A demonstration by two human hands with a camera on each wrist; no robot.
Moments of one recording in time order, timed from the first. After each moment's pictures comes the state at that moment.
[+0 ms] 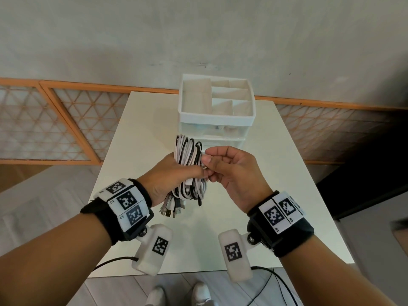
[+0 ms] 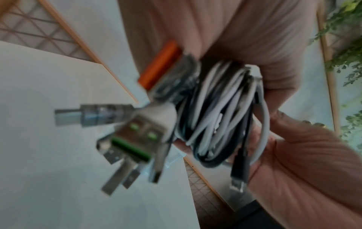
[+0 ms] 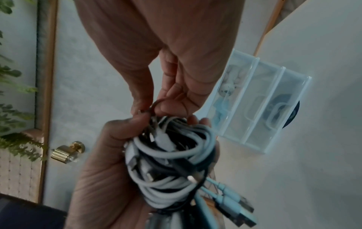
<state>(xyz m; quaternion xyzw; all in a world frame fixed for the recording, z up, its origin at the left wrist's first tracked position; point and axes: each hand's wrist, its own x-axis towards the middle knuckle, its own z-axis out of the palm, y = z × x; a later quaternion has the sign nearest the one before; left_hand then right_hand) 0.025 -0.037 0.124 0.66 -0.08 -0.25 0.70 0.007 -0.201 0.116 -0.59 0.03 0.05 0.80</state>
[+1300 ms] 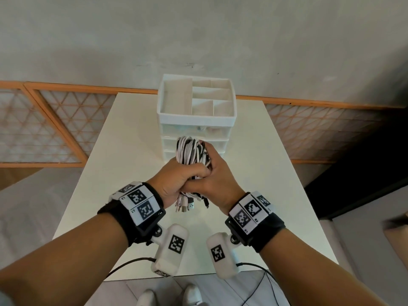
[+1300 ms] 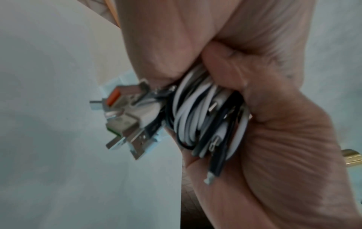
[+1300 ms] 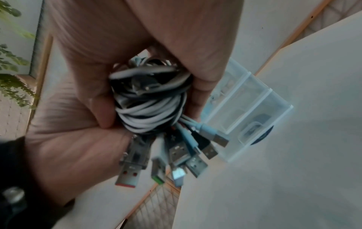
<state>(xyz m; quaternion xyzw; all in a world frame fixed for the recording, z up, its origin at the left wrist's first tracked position) 0.027 -0.104 0.113 0.62 0.00 -0.25 0.74 0.011 -0.226 0.093 -0.69 -0.04 0.06 0.72</state>
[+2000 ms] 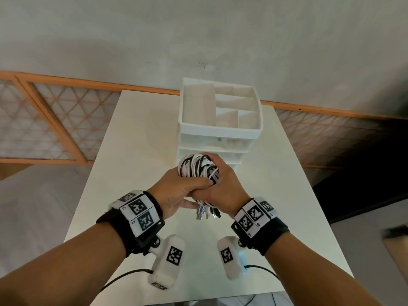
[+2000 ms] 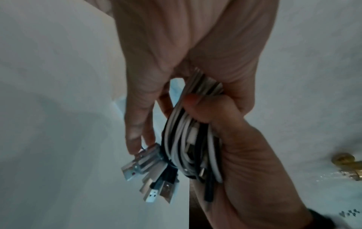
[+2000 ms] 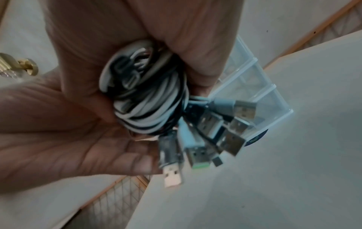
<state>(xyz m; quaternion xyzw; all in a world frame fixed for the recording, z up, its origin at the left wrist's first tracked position) 0.081 -0.043 0.076 0.59 0.07 -0.32 0.73 0.067 -0.188 0.066 -0.80 0.01 0.07 0.60</state>
